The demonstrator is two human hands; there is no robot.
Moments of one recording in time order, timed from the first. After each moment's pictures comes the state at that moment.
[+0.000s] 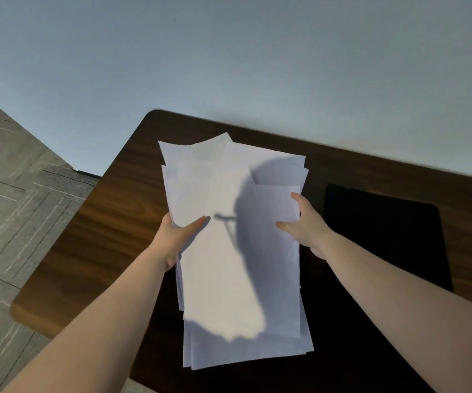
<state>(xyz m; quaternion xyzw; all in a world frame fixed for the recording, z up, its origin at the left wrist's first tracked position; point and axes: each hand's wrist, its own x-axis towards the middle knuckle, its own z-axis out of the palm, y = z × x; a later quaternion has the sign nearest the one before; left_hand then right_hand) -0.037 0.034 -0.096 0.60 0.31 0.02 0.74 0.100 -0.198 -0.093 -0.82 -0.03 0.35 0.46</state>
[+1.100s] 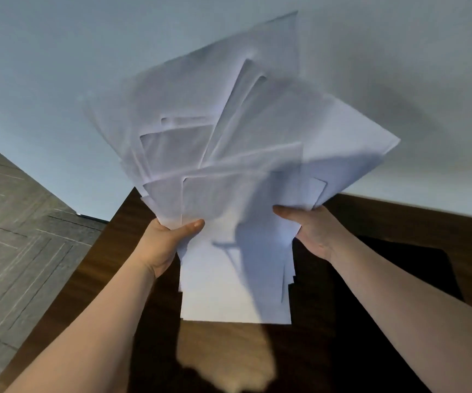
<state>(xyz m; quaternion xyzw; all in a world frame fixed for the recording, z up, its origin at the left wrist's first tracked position) 0.025 0.072 -0.022 0.61 0.21 0.07 0.76 0.161 -0.171 -0.024 -0.53 -0.04 0.36 0.76</state>
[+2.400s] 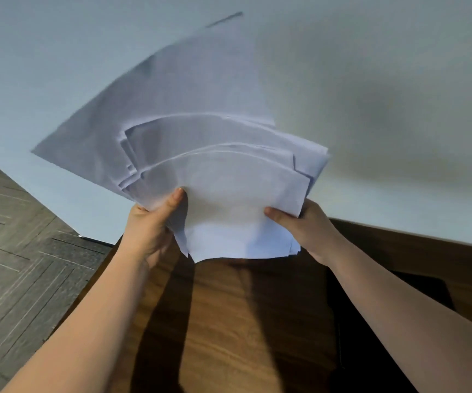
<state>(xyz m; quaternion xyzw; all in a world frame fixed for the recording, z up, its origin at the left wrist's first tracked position) 0.061 0.075 0.051 0.54 0.16 0.23 0.79 0.174 -0.160 0.031 -0.70 -0.15 0.25 0.65</state>
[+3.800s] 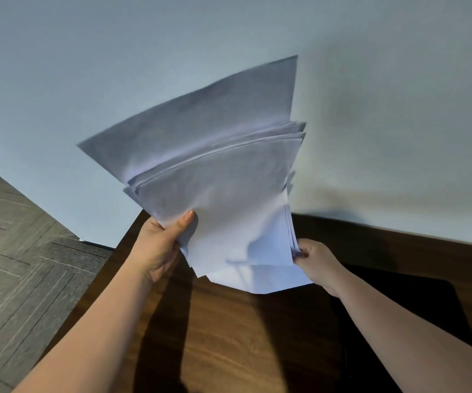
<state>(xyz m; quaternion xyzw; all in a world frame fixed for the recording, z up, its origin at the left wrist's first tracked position) 0.064 0.061 0.042 0.54 0.18 0.17 0.81 0.172 -0.182 -0.042 -0.81 -0.09 0.29 0.50</state>
